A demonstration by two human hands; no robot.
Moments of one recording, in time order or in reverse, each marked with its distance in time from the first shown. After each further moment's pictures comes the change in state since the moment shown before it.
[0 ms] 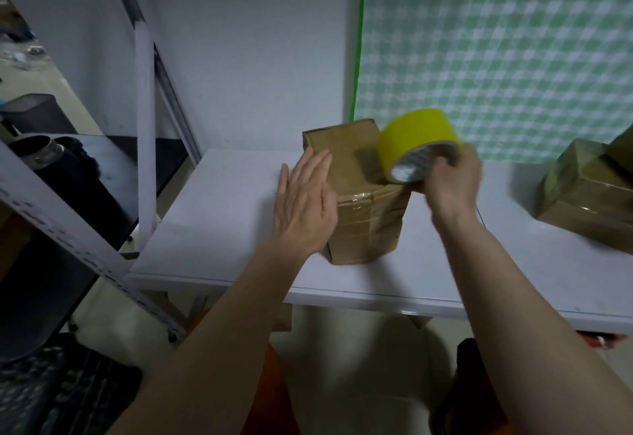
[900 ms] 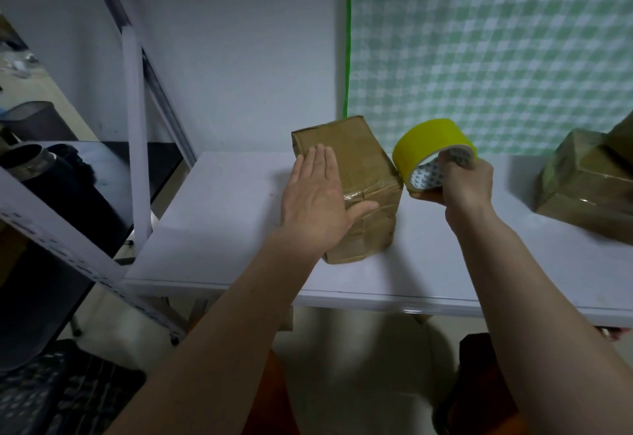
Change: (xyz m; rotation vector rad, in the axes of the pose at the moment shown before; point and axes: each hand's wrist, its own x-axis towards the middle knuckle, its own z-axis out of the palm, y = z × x) left_hand 0.018 0.038 -0.006 0.500 -0.344 -0.017; right_hand 0.021 0.018 -0.020 0.421 -0.132 0.342
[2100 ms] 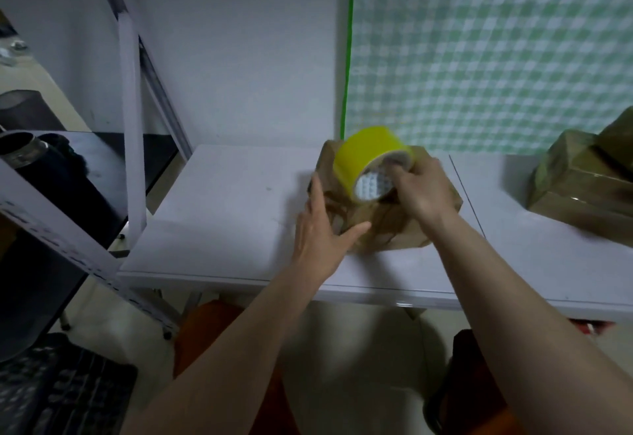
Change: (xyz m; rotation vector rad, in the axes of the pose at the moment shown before) left_hand -0.030 0.004 0.069 -0.879 0.124 -0.208; right_hand -0.032 0.009 0.025 -0.632 -0.225 -0.278
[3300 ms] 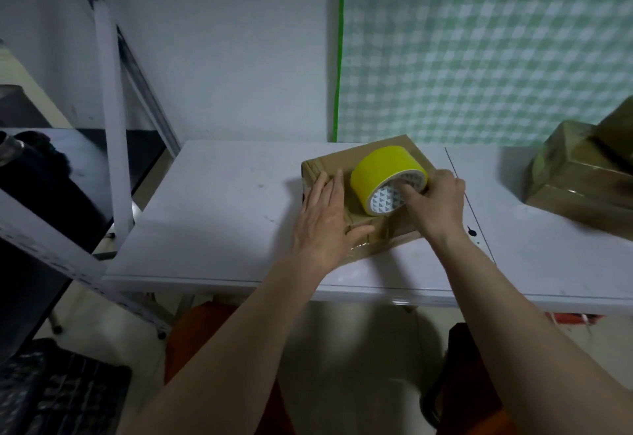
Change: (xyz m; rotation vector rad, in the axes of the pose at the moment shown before) left_hand 0.021 0.000 0.013 0.502 -0.114 0.257; right_hand 0.008 0.054 -0.002 -0.247 0.142 0.032
